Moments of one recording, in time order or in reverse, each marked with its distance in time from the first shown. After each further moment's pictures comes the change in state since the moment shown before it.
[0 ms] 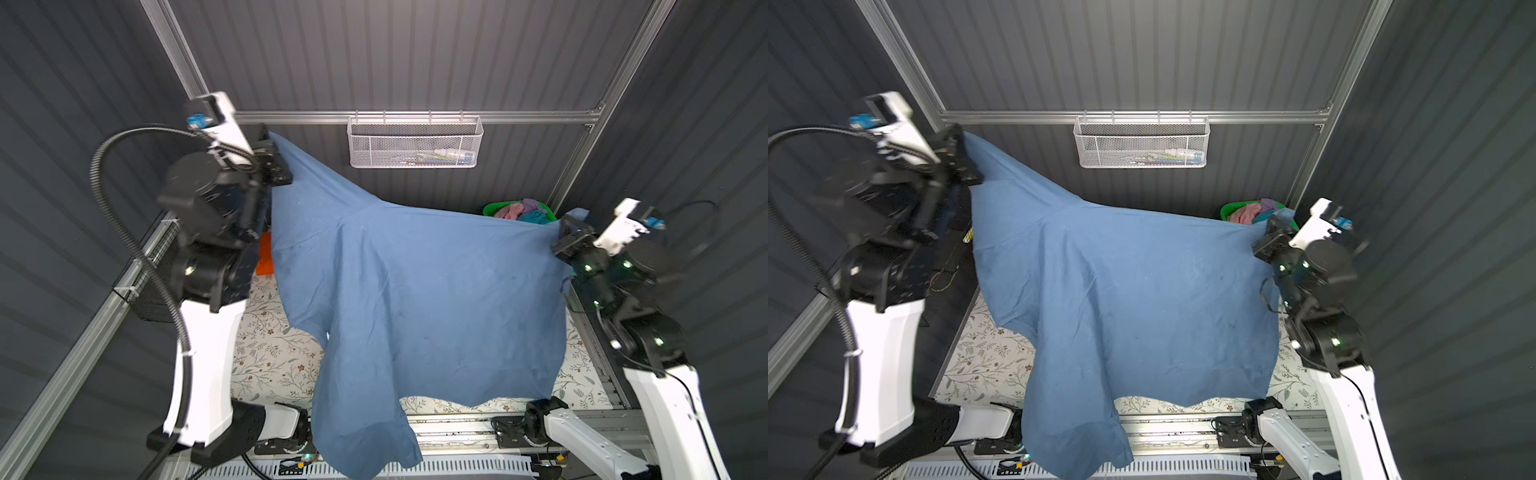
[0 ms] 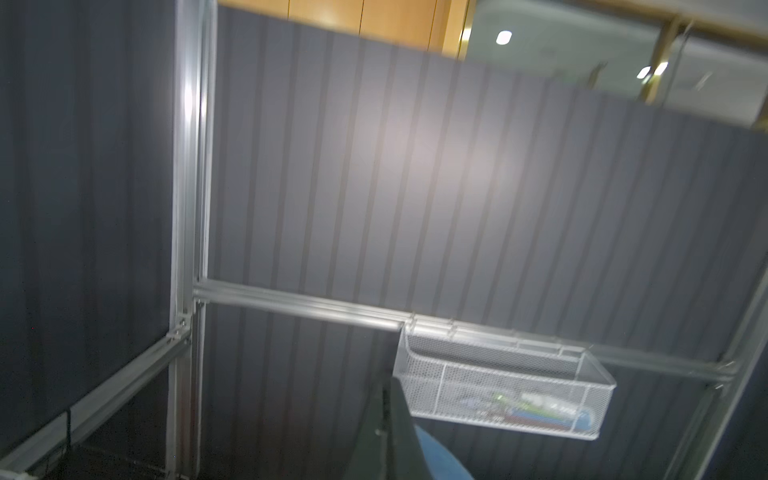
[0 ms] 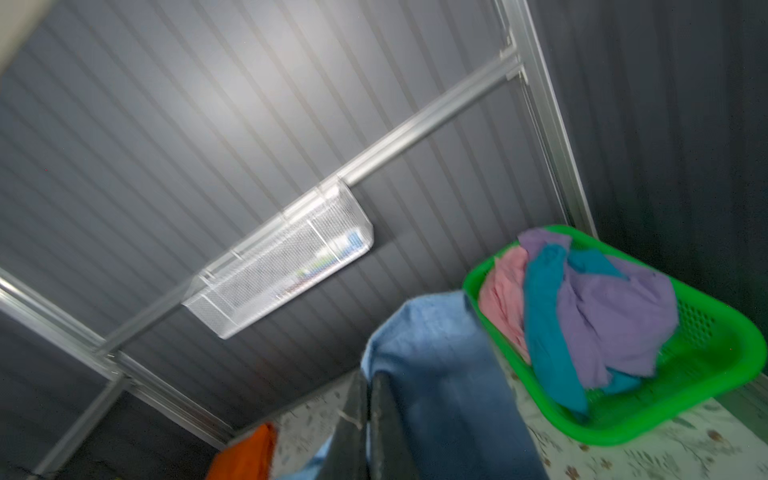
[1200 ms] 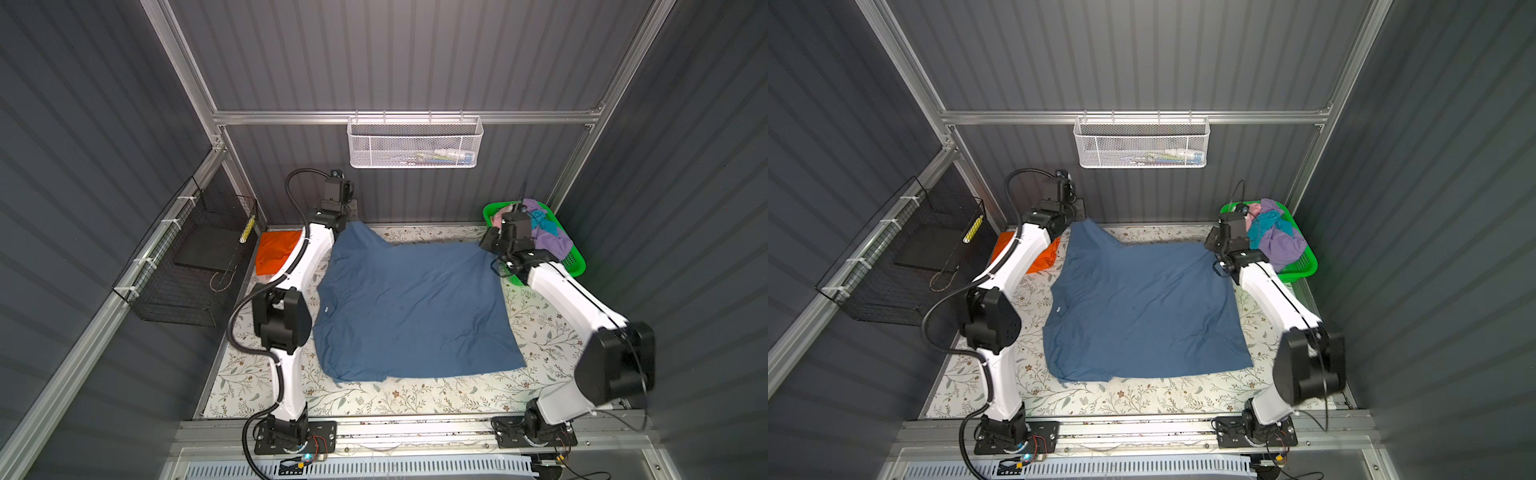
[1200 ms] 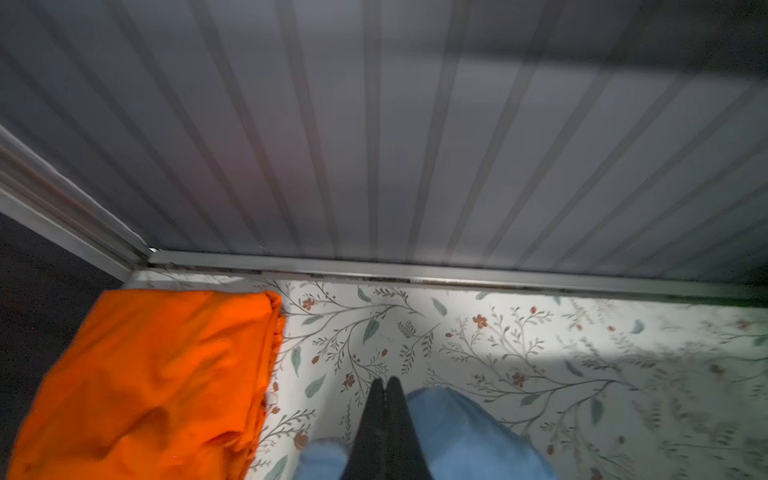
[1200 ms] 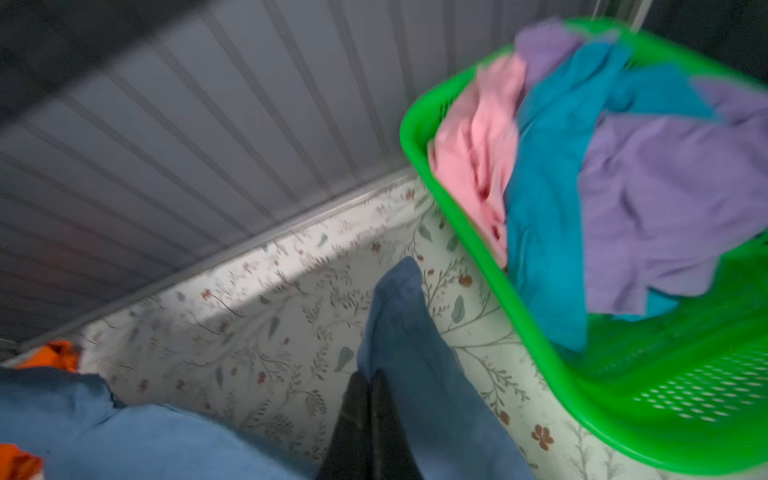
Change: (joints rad) left arm 0.005 0.504 -0.089 -0.022 0.023 -0.068; right arm 0.000 0.506 -0.045 0.200 -0.007 -0.082
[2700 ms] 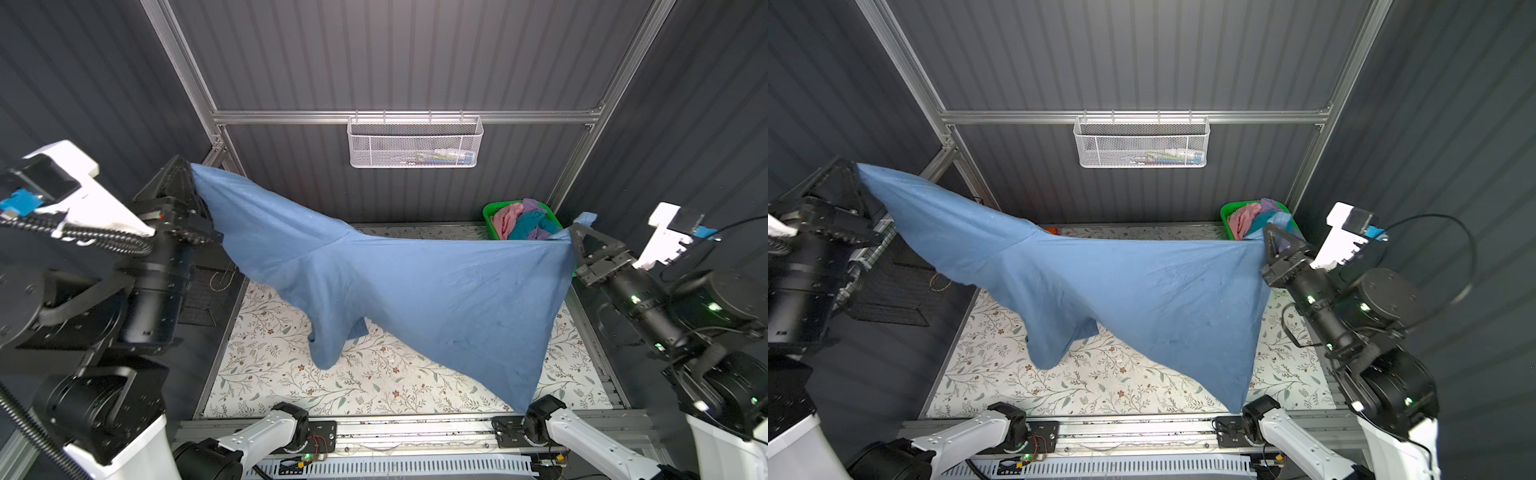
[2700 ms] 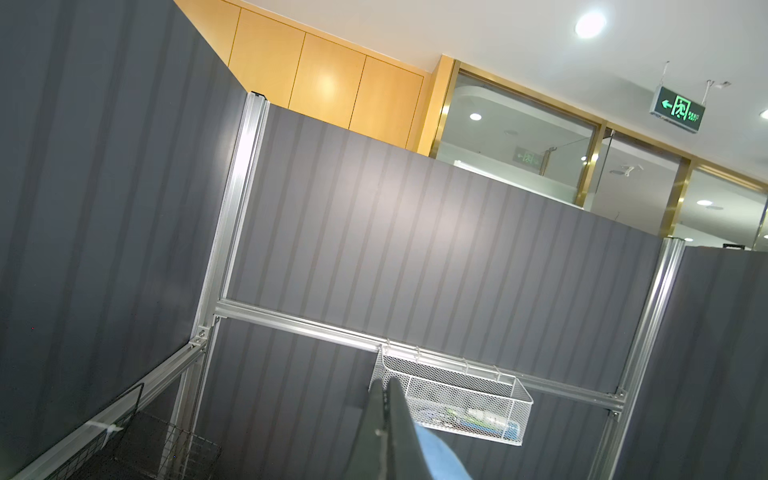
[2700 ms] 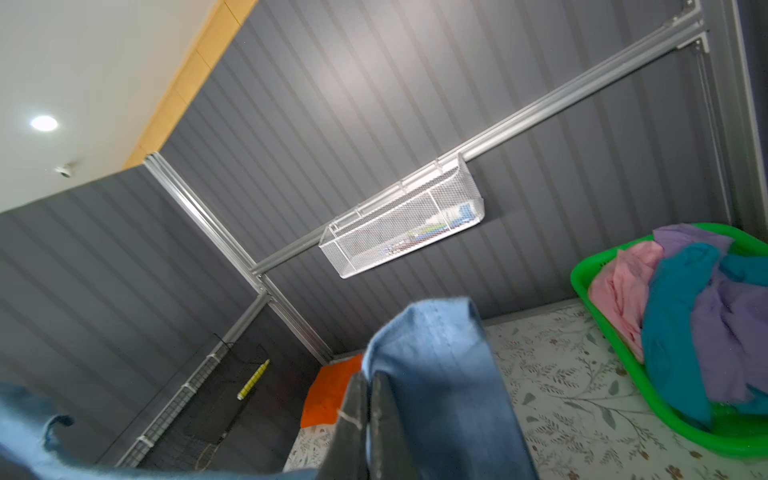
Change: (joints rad) left arm -0.096 -0.808 0.217 -0.201 -0.062 0.022; right arm 0.215 -0.605 0.318 -0.447 -0.101 0.089
